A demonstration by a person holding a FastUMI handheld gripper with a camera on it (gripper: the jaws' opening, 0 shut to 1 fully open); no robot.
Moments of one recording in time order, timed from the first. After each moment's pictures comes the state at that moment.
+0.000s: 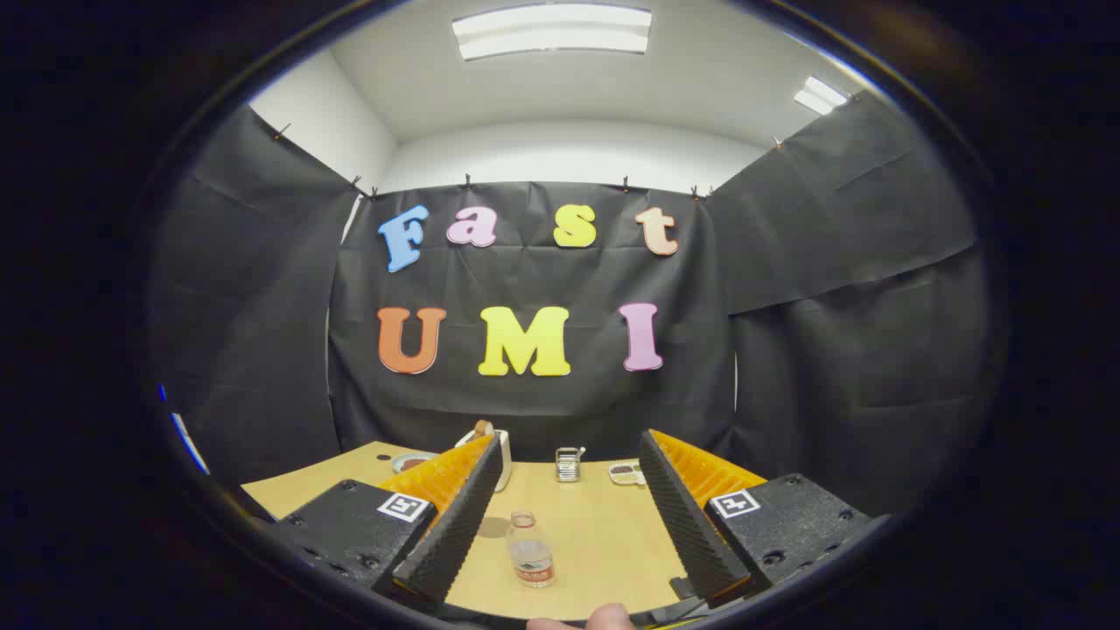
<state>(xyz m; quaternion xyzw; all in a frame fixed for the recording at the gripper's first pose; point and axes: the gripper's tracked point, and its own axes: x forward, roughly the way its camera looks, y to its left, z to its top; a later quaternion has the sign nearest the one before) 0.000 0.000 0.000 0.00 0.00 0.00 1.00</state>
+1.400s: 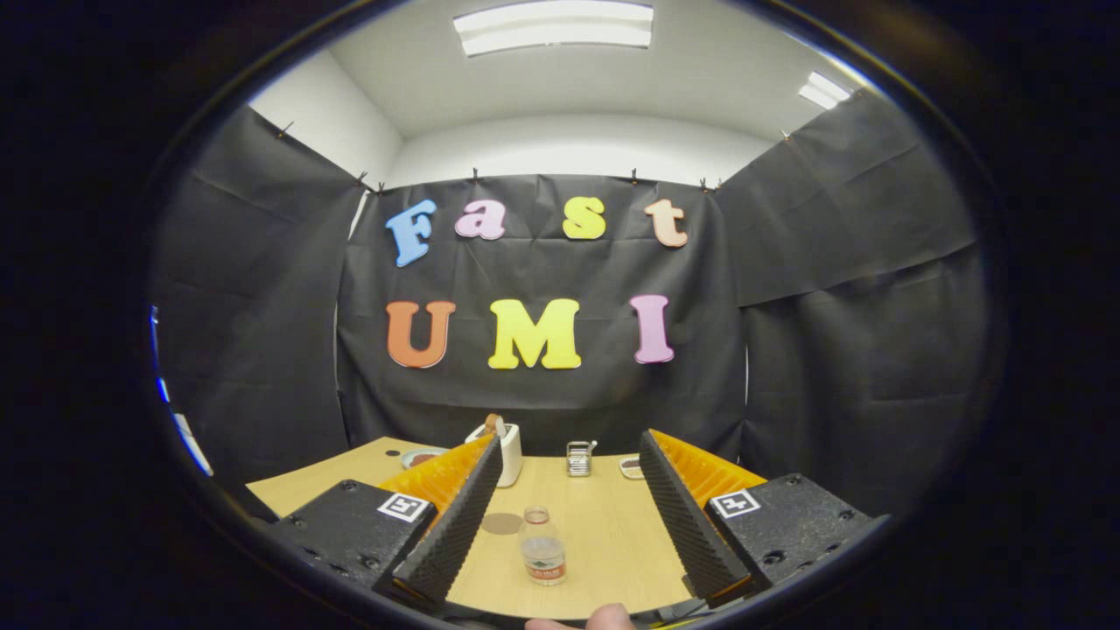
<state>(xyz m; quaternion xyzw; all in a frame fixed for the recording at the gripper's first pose) 0.006 0.016 -0.013 0.00 0.01 0.02 1.00</state>
